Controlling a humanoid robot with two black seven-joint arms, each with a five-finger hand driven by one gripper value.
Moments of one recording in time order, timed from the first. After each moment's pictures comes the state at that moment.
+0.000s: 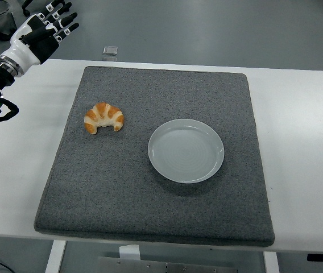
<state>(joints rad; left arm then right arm) -0.87 0.52 -0.71 -0.68 -0.02 -0.44 -0.21 0.00 0.00 -0.12 0.10 -0.02 -0.05 -0.06</state>
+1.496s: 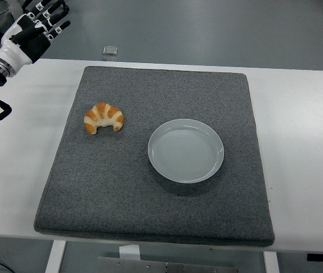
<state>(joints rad) -0.88 0.51 -0.72 -0.57 -0.05 -0.53 -0.21 0.00 0.00 -0.12 0.10 -0.02 -0.05 -0.06</state>
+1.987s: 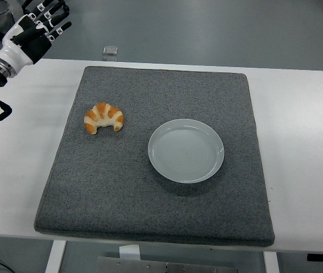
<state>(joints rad) -0.88 0.50 -0.71 -0.58 -0.04 -0.53 -0.21 0.00 0.00 -0.12 0.10 -0.02 -0.05 -0.06</state>
